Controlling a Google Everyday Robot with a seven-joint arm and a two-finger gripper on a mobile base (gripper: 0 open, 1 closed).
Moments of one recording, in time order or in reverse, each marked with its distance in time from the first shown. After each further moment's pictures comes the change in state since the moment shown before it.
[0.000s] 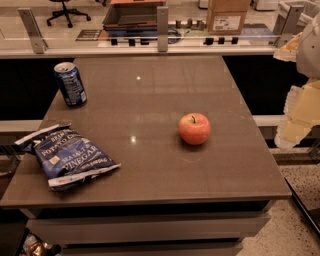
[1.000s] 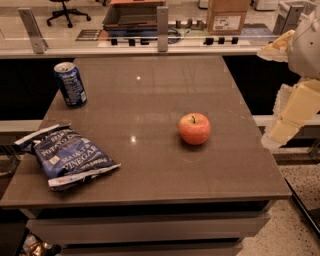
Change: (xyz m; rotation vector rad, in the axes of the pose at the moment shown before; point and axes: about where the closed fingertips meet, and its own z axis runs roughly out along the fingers) arm -0.033 0.013 -0.003 -0.040 -0.167 -0.041
